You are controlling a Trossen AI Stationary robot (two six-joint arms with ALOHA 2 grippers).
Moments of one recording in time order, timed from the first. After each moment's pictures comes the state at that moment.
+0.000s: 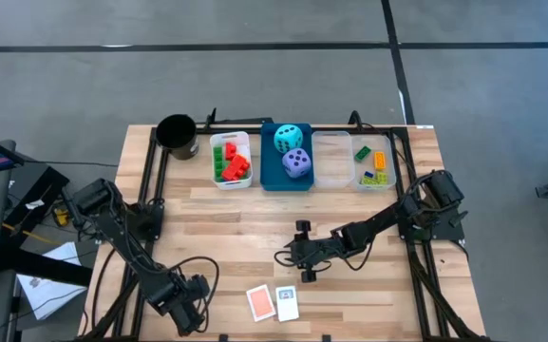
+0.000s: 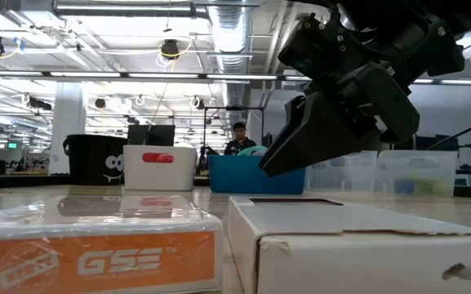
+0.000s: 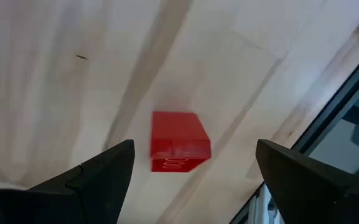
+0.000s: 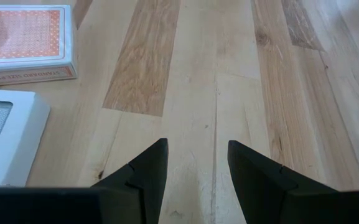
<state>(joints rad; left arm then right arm) -0.91 1.72 1.12 -0.85 0.09 -1.34 0.38 1.84 0.85 0.27 0.31 0.08</state>
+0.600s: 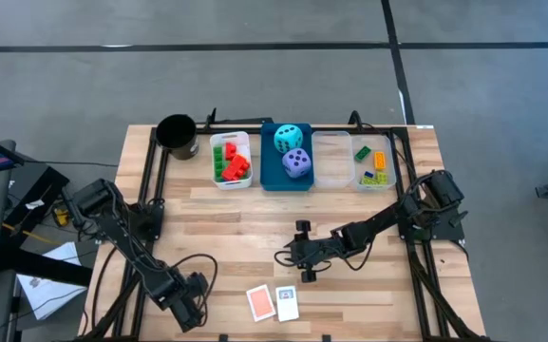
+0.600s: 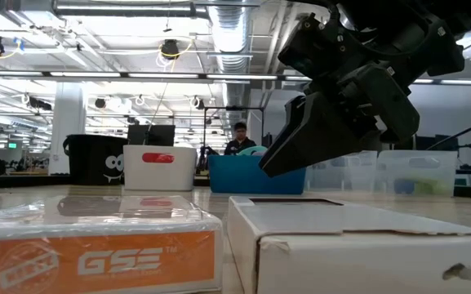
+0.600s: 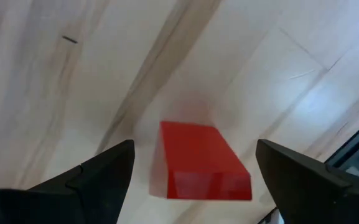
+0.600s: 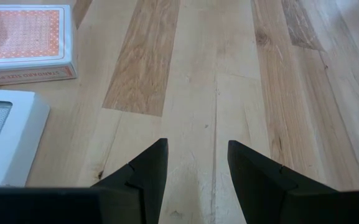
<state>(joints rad) -0.91 1.72 0.96 -0.65 0.13 -1.44 0.38 1.84 0.85 0.27 0.31 0.08</state>
